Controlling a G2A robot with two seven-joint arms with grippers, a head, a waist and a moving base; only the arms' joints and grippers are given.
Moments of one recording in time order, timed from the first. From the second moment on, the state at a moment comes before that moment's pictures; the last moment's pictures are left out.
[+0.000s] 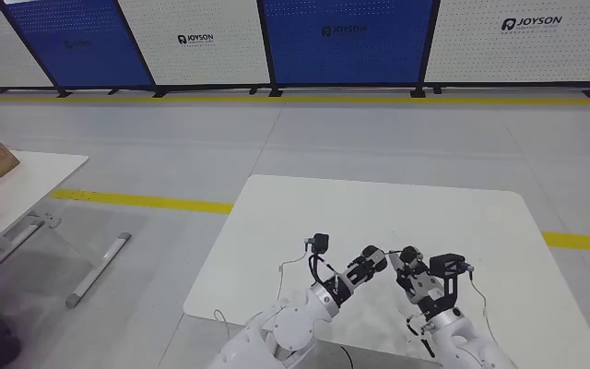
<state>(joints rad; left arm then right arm) 1.43 -1.30 -0.90 -1.68 0.07 -0.14 -0.03 -1.62 -1.25 1.25 -1.76 -0.94 -0.19 0.07</state>
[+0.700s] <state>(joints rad) 1.43 -1.30 -0.89 -1.66 0.09 -0.13 -0.01 -1.63 -1.25 1.24 -1.76 -0.97 -0.20 0.06</state>
